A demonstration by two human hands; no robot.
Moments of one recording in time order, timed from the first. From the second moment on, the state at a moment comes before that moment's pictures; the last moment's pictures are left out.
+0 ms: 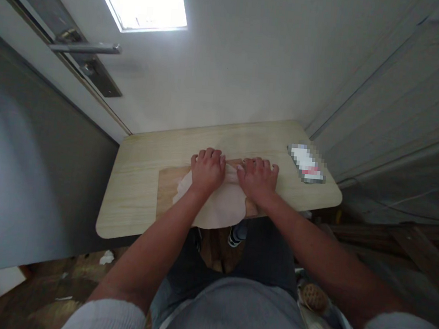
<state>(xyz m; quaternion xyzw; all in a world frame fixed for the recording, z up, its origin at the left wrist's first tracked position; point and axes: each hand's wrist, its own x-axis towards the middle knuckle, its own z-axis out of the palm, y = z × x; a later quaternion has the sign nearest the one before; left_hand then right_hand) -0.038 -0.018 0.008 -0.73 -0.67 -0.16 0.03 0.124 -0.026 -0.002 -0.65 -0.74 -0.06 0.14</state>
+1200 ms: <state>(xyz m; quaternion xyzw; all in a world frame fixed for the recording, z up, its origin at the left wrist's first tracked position) -0.042 0.004 -0.007 -0.71 -0.69 -0.17 0.00 0.114 0.016 -0.010 -0.63 -0.76 -0.06 0.17</state>
